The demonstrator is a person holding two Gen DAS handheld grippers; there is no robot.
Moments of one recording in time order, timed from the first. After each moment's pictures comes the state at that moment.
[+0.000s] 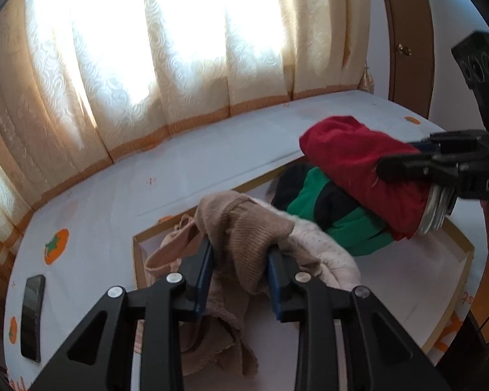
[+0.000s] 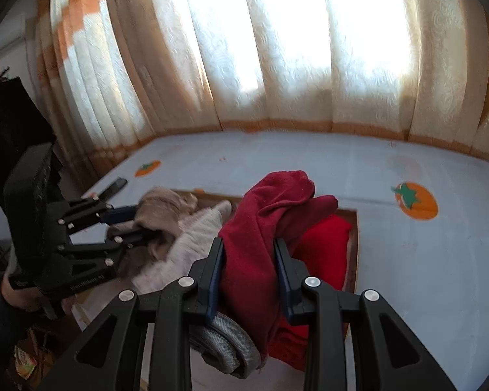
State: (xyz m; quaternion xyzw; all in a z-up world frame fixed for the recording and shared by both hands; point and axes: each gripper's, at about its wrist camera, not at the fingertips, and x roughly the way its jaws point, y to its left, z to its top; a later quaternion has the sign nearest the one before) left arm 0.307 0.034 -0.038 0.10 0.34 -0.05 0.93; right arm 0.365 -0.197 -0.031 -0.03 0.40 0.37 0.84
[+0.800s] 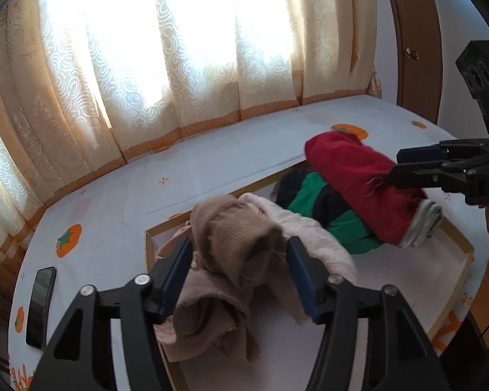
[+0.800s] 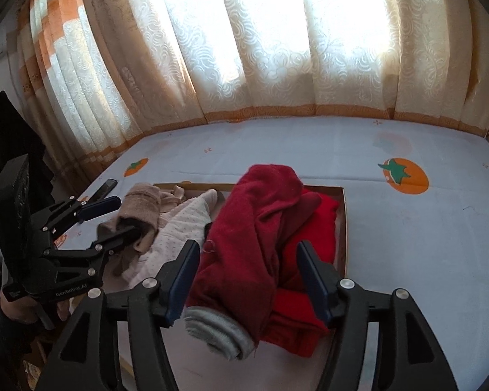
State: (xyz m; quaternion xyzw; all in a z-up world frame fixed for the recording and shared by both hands) left arm 0.287 0.029 -0.029 0.11 0.32 -0.03 0.94; right arm 0.364 -0.211 -0.034 0.00 0.42 0.34 0.84
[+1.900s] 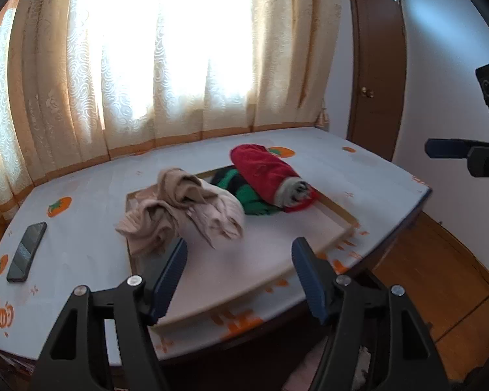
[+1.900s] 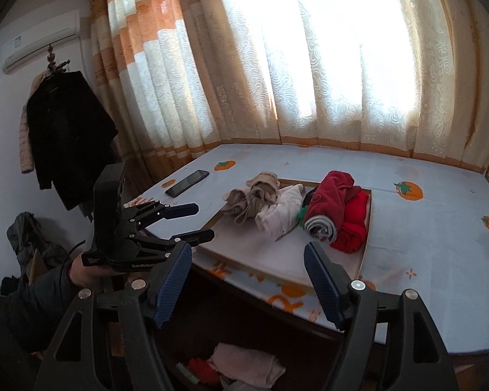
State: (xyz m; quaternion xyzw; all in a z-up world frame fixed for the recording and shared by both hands) left arm 0.126 0.012 -0.004 0.03 0.27 -0.11 0.96; right arm 0.177 -0.284 0.078 -0.02 0.35 0.44 0.83
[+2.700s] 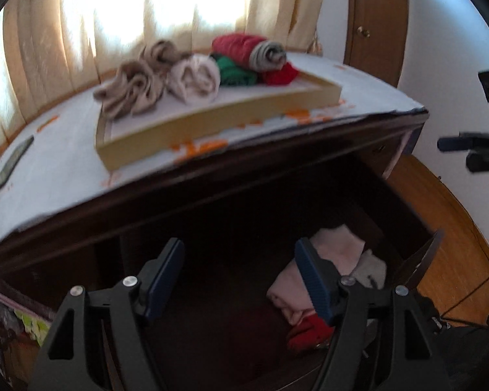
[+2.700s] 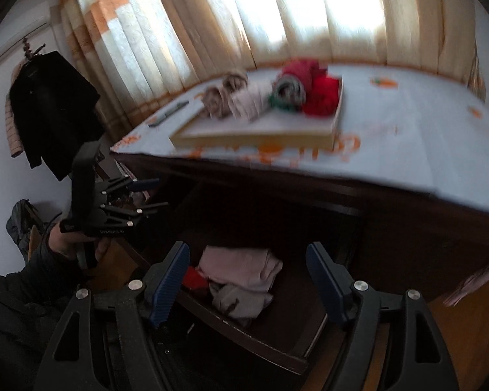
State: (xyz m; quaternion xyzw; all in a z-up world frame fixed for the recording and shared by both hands) left arm 0.063 -0.002 -0.116 0.04 0.39 -0.10 0.91; right arm 0.112 -0.352 -0.043 -0.01 0.46 0.40 0.79
